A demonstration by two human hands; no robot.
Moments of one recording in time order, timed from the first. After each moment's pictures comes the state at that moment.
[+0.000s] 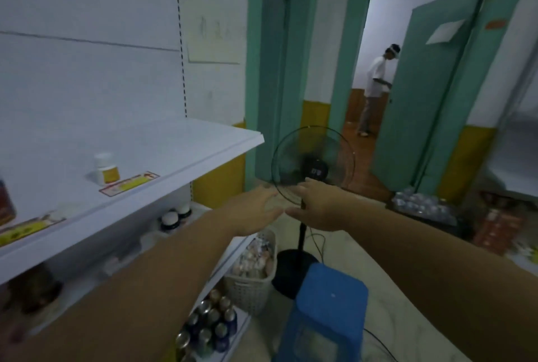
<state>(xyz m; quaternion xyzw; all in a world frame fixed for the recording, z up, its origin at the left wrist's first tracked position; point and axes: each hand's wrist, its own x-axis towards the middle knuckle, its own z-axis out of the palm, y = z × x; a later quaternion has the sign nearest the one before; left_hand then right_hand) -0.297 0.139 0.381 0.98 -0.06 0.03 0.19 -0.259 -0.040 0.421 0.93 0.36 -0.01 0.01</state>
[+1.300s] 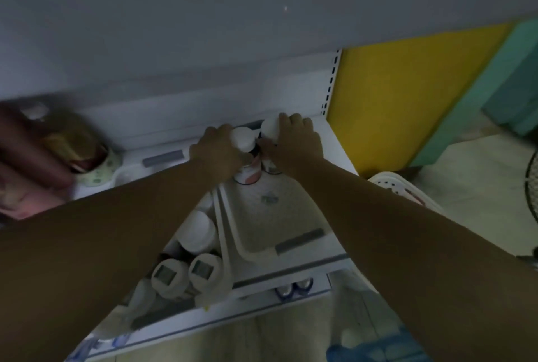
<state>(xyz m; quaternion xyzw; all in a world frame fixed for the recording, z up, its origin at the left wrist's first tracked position) -0.137 0.403 0.142 0.80 0.54 0.11 0.22 0.011 0.362 0.119 0.79 0.57 -0.05 -0.21</state>
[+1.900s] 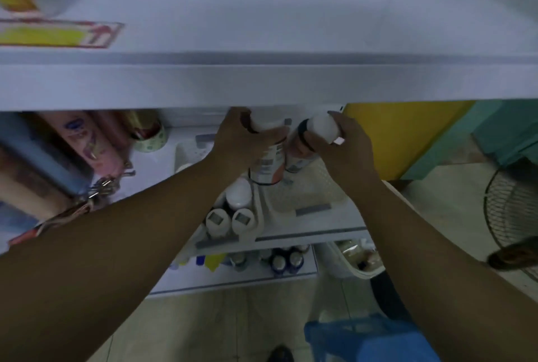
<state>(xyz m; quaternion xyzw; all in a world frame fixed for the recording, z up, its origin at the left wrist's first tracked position) -0.187 0.314 0.231 0.62 0.49 0.40 0.47 -0.025 0.244 0.220 0.69 0.48 -0.18 -0.50</state>
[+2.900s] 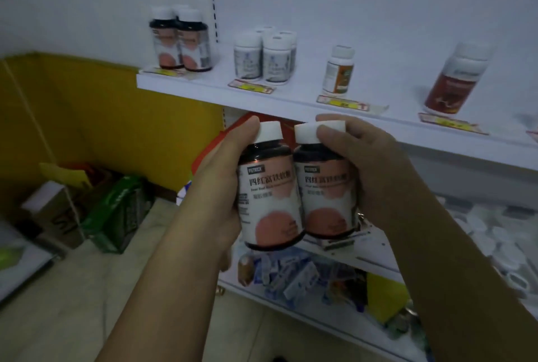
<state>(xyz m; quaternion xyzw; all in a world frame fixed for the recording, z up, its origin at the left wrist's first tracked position) -0.745 0.110 0.410 0.33 0.39 0.60 0.62 -0.578 0.153 0.419 0.35 0.56 -0.57 -0.49</state>
